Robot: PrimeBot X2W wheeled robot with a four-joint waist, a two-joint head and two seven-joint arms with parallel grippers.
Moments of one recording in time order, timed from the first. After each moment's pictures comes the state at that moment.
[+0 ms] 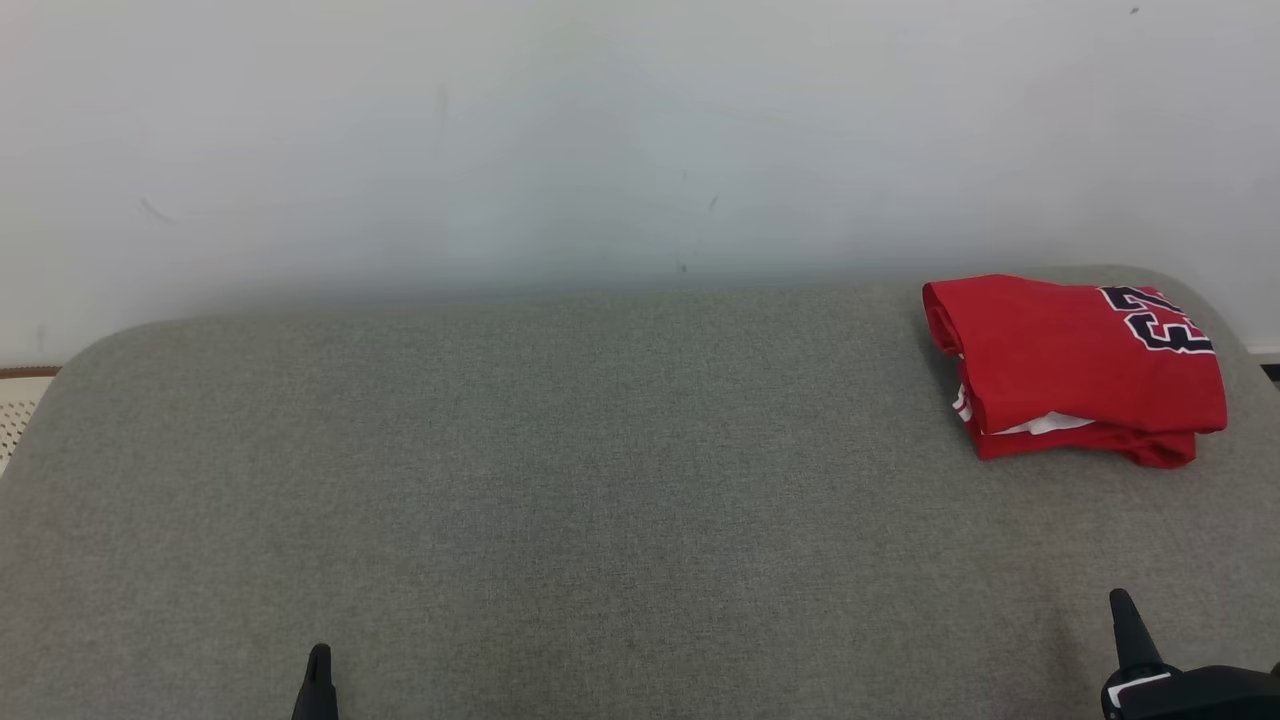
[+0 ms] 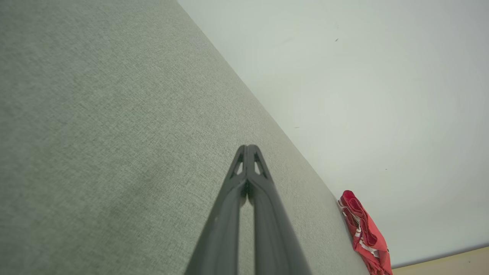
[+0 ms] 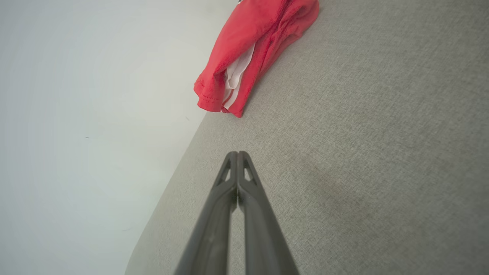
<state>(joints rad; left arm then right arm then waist) -0.07 0.08 -0.09 0.25 -0.98 -0.05 -0.19 -0.09 -0.10 -0.15 0.28 0.93 0.13 0.11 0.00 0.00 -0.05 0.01</state>
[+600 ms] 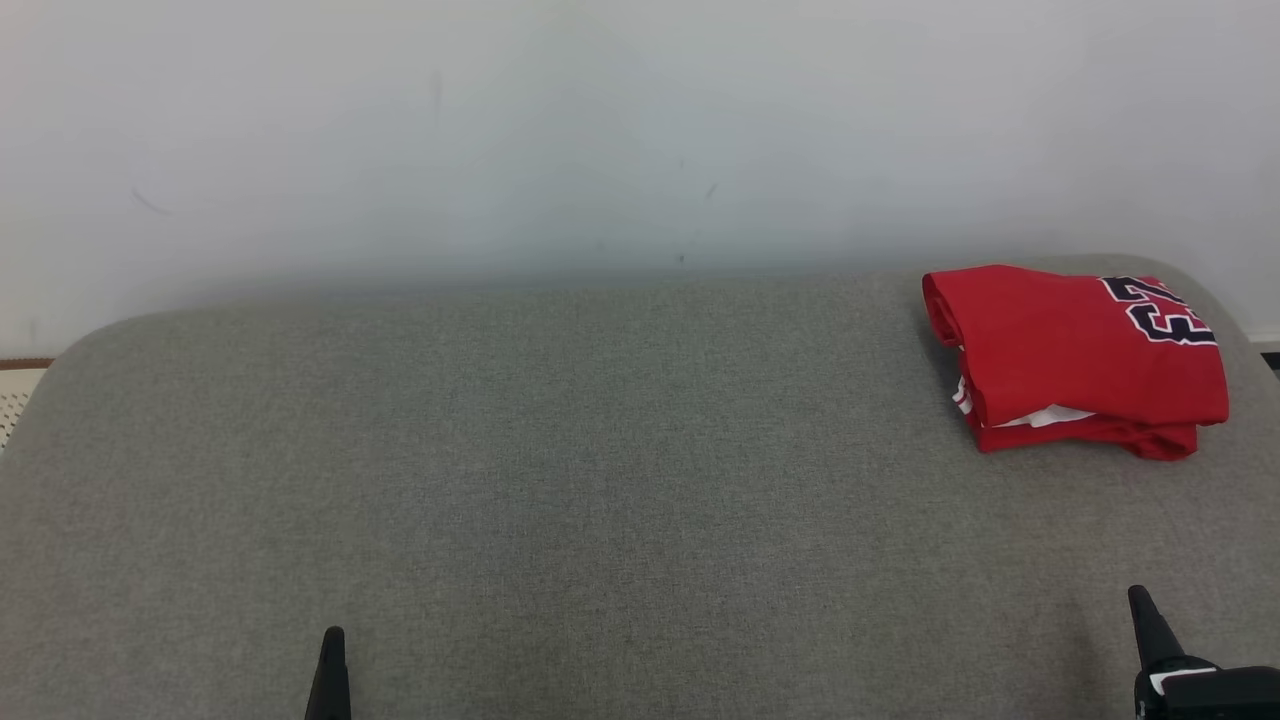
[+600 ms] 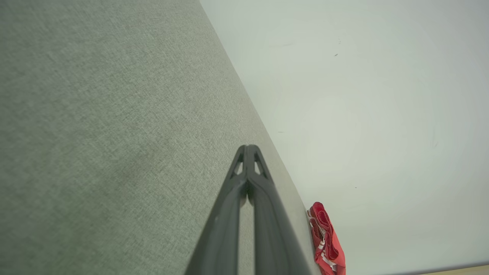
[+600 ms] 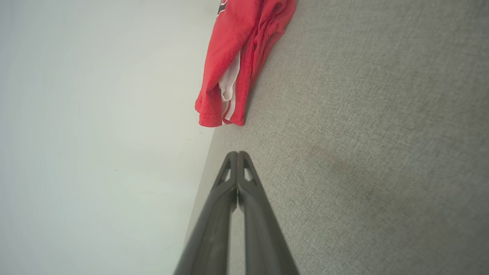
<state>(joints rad) -0.11 0.07 -0.12 0.28 -1.19 -0.07 -0.17 -0.12 -0.09 -0.23 0.30 1.12 0.13 0.18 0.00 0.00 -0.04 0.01</state>
